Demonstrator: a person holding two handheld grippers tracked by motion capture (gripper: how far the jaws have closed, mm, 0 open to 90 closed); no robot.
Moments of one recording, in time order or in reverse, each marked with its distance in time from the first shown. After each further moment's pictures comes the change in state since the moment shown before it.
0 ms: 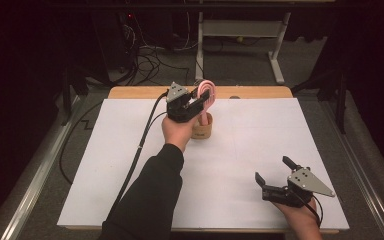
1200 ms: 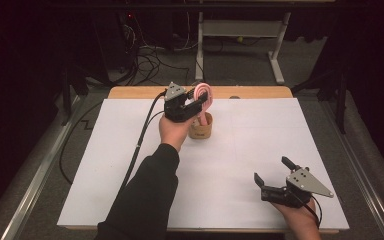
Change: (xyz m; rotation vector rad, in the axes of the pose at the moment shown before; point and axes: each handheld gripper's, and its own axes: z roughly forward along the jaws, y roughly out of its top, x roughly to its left) left arm 0.009 0.002 -0.005 0.051 0.017 0.009; right arm 0.004 0.000 0.001 0.008 0.002 -0.012
